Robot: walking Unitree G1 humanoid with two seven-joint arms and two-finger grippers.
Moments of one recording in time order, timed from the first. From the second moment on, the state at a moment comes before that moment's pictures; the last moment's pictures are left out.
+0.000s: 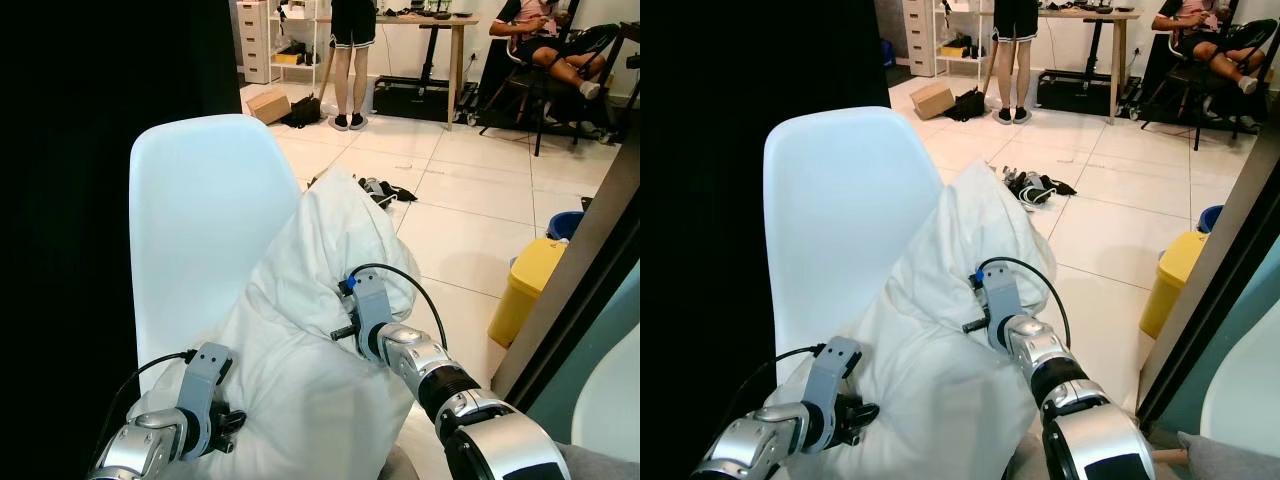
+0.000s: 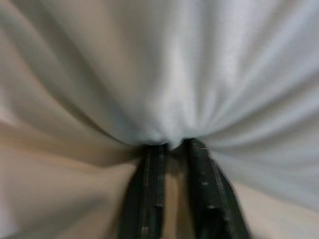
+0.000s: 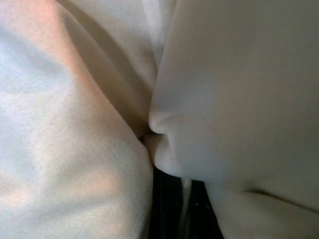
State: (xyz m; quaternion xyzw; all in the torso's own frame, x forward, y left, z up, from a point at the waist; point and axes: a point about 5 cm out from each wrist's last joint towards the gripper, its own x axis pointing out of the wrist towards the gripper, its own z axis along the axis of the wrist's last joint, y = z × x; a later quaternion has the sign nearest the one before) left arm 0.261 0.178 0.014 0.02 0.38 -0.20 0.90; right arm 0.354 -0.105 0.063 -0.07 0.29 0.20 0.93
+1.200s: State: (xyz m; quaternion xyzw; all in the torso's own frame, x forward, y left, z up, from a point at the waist) left arm 0.306 0.245 0.133 0.32 0.10 0.14 0.93; right arm 0.339 -0.133 0.041 -0.14 0.36 0.20 0.90
